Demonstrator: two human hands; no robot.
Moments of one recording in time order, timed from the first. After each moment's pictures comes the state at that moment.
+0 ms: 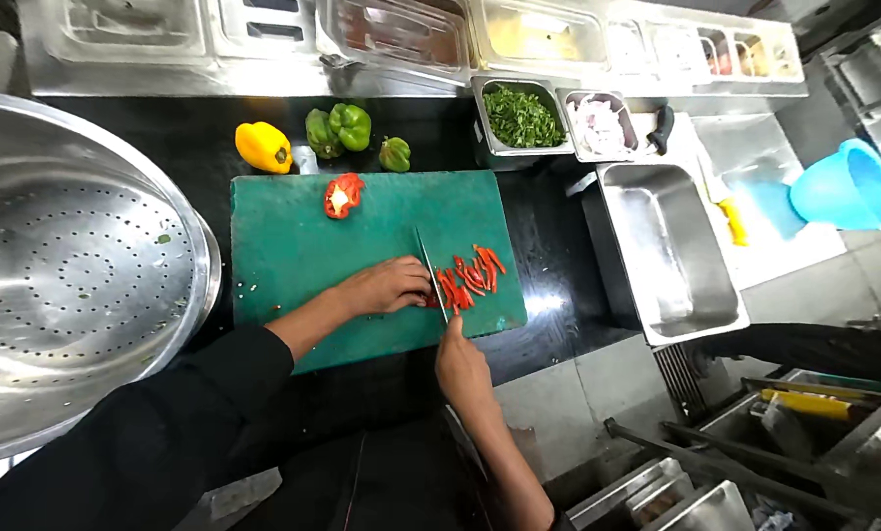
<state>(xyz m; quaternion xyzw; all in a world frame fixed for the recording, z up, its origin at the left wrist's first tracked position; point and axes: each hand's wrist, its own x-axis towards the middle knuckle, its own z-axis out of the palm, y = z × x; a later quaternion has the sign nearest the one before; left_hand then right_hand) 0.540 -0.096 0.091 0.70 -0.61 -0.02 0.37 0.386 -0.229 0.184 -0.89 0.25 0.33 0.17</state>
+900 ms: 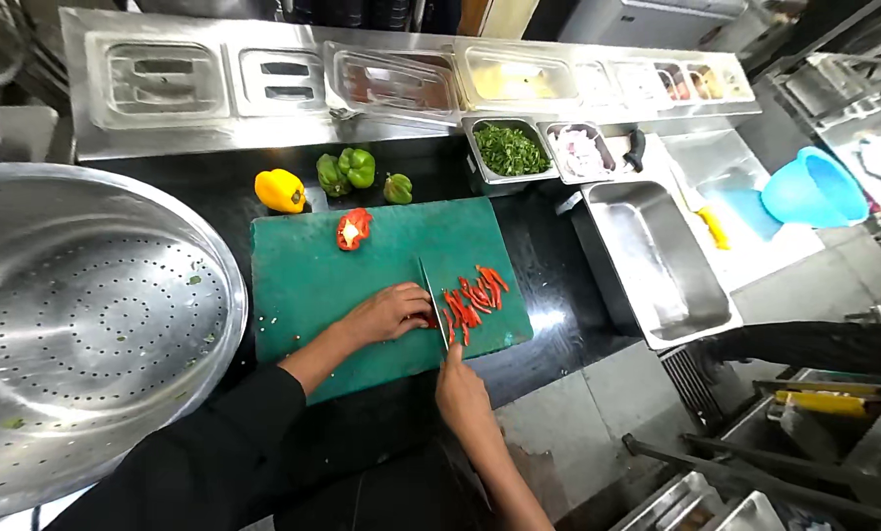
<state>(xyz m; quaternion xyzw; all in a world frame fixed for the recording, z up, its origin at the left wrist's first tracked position) 0.534 -0.078 0.089 0.73 -0.59 0.00 0.36 0.382 -0.204 0.188 -0.88 0.26 0.34 0.19</state>
